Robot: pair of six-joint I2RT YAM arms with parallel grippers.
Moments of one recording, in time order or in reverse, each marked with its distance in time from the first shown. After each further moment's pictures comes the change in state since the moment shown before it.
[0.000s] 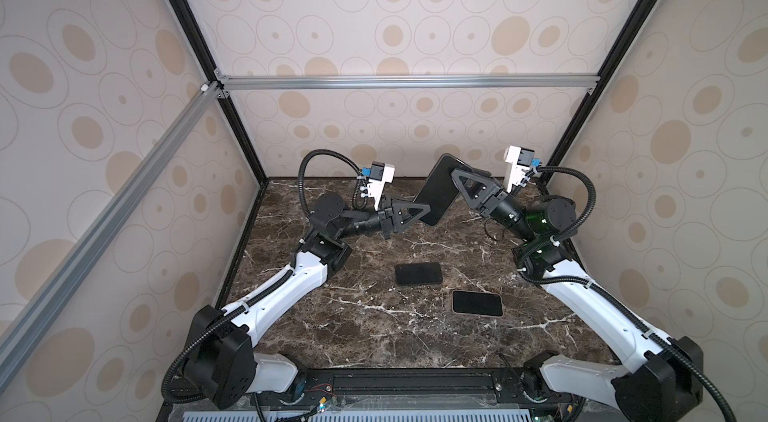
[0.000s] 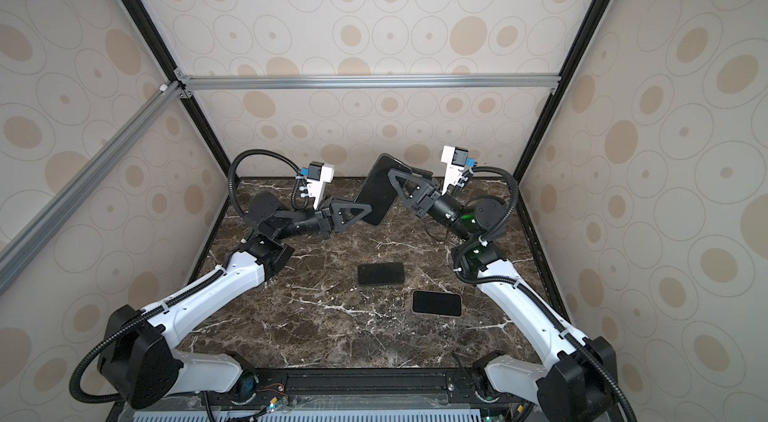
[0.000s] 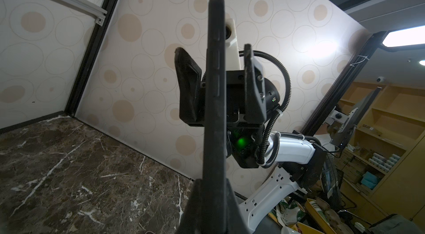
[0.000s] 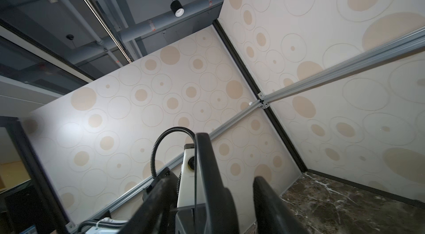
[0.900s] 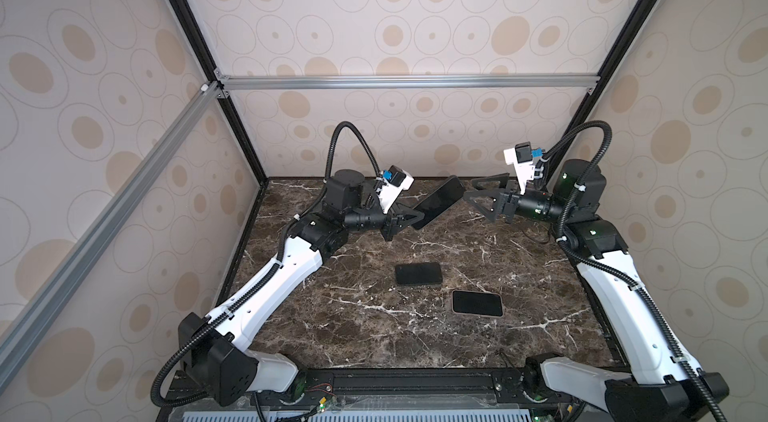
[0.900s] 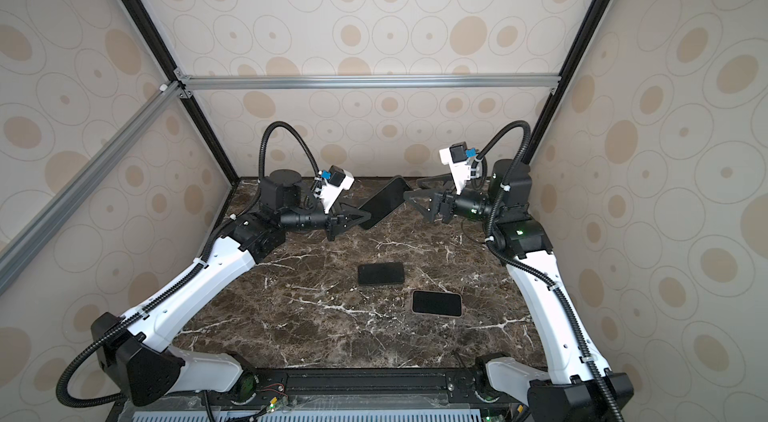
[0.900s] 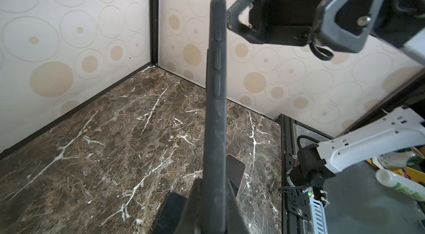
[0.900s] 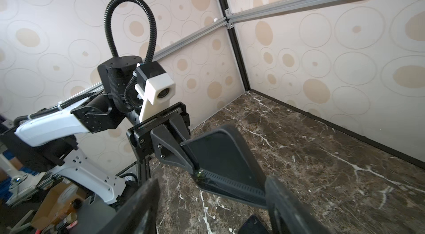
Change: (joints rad) left arm -0.006 0.004 0.272 -0.885 -0.161 0.751; right arm -0.245 0.019 0.356 -1.002 -0.413 -0.647
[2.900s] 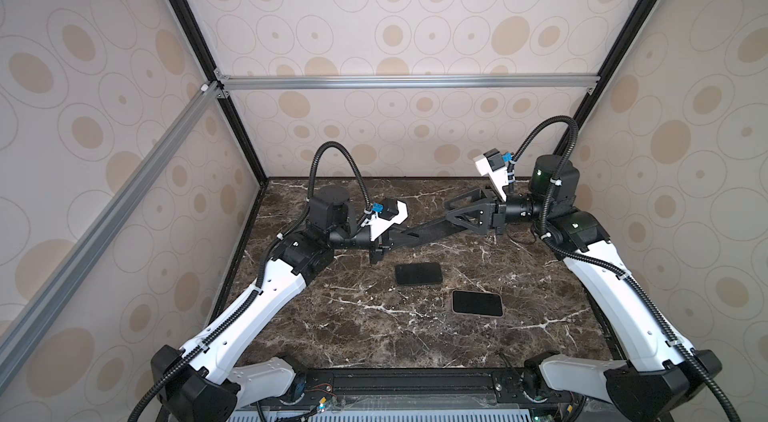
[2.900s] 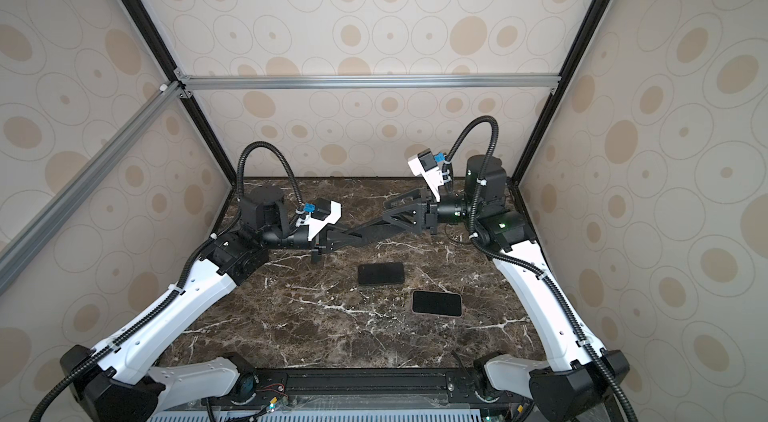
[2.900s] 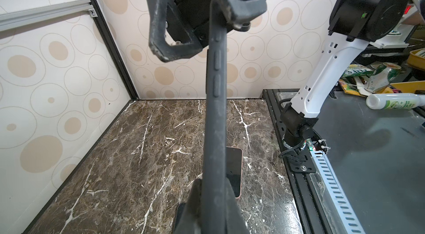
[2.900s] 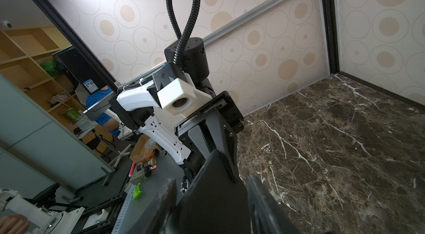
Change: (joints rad) left arm 0.002 -0.163 -0.136 0.011 0.154 0.335; right arm 0.159 0.065 0.067 -0.041 -0.229 0.045
